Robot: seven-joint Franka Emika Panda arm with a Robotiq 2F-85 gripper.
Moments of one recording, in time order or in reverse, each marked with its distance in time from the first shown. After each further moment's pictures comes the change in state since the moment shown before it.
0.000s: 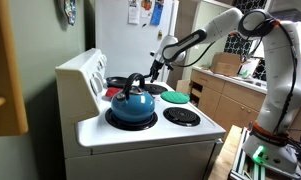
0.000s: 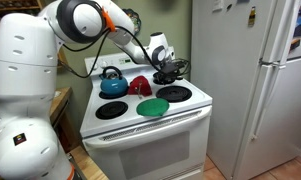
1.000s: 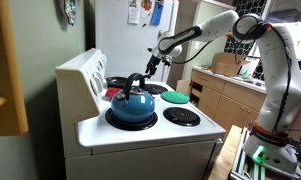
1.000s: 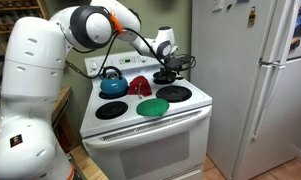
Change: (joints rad) arm -0.053 0.076 0.050 0.187 0.124 -0.134 -0.175
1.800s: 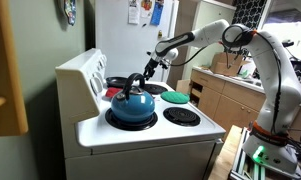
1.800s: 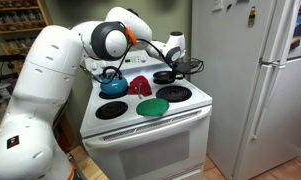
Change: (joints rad) arm -0.049 0.165 0.014 0.184 0.082 -0.028 -0.159
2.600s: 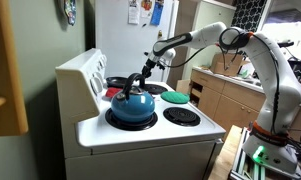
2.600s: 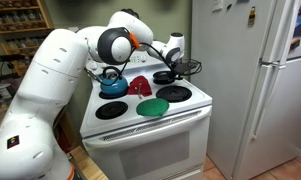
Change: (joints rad) arm 0.001 0.054 0.031 0.079 0.014 -0.051 -0.005
